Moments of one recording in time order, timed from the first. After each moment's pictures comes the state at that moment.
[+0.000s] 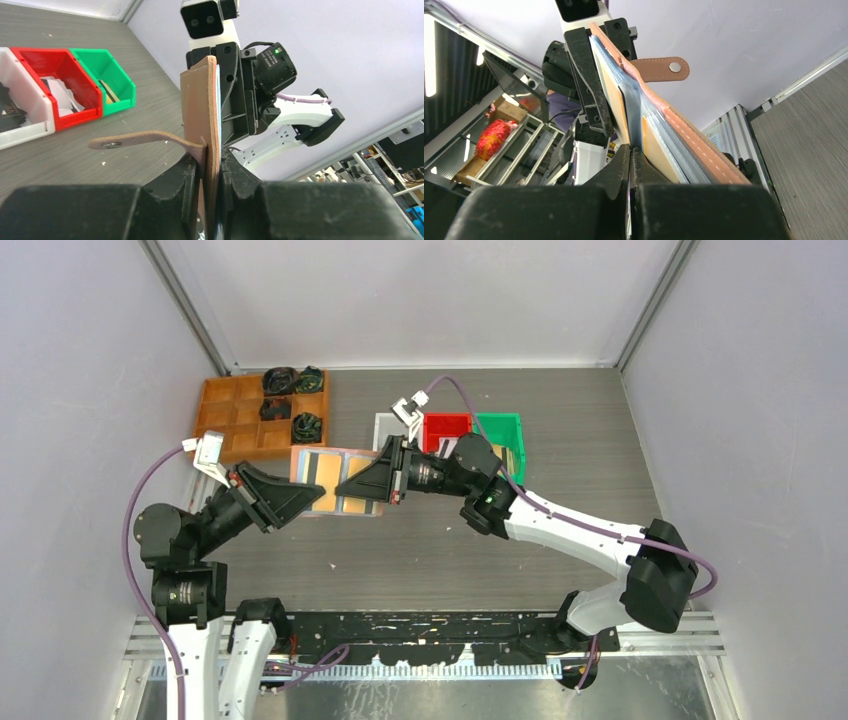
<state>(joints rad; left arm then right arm) 0.07 0.47 0.87 -0.15 0.99 -0.95 0.96 1.40 1.07 0.61 -0.55 1.12</state>
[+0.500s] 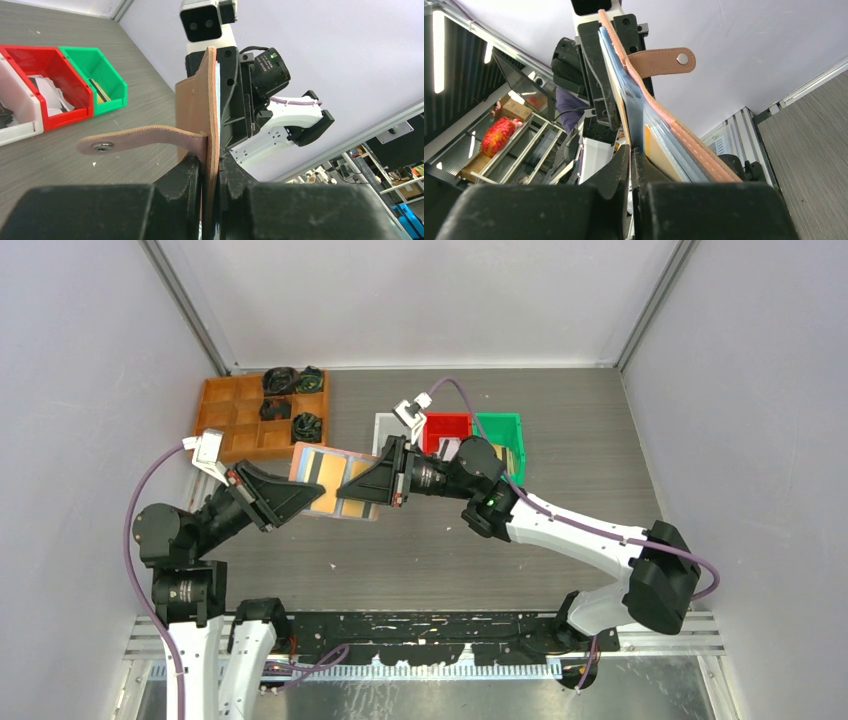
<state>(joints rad) 0.06 0.48 0.86 -0.11 1.01 -1.02 0.97 1.39 1.04 0.67 -0.55 1.14</state>
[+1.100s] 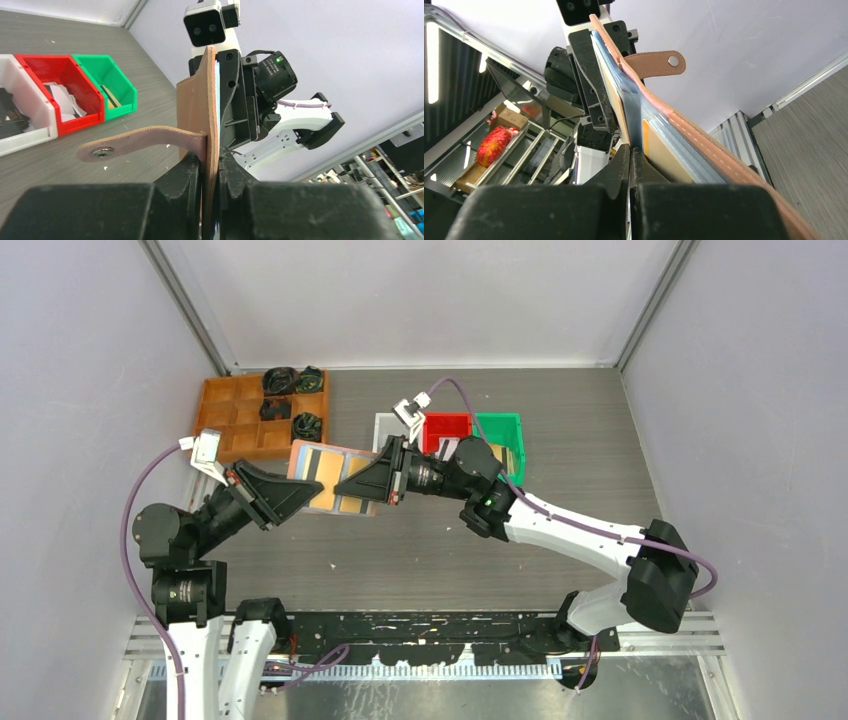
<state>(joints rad) 0.06 0.48 0.86 -0.11 0.99 -0.99 0.98 1.40 1.05 0.66 -0.52 1.13</state>
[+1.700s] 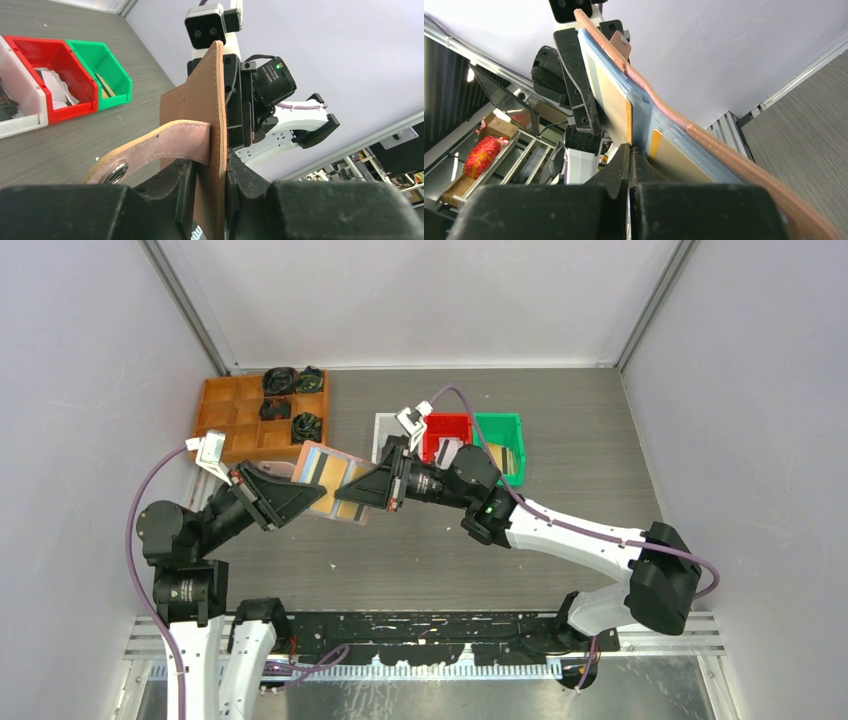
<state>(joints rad) 0.06 0.48 0.86 -0.15 1.00 -0.99 0.99 1.38 1.01 0.64 -0.44 1.10</state>
